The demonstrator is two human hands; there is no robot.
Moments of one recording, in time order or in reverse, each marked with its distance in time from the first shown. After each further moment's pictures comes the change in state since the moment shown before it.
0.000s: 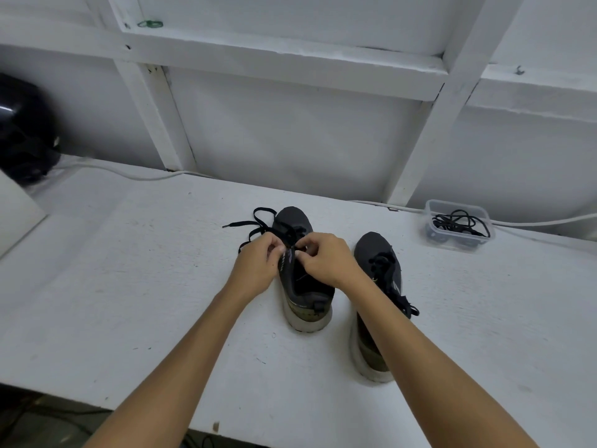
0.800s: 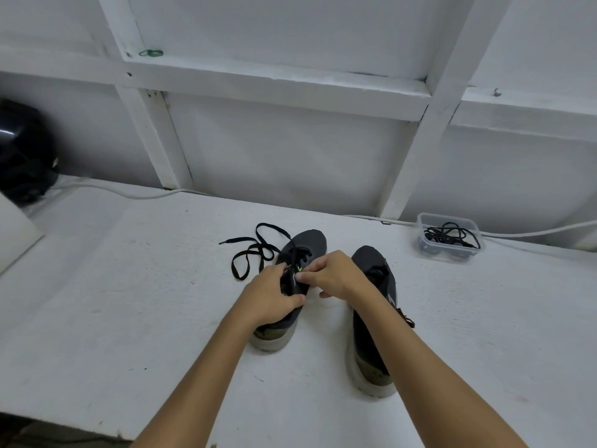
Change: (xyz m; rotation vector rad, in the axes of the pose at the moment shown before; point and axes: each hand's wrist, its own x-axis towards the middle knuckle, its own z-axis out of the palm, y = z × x) left_hand -0.022 0.032 -0.004 0.113 -0.348 -0.153; right_hand -0.006 0.012 -0.013 0.257 -0.121 0.174
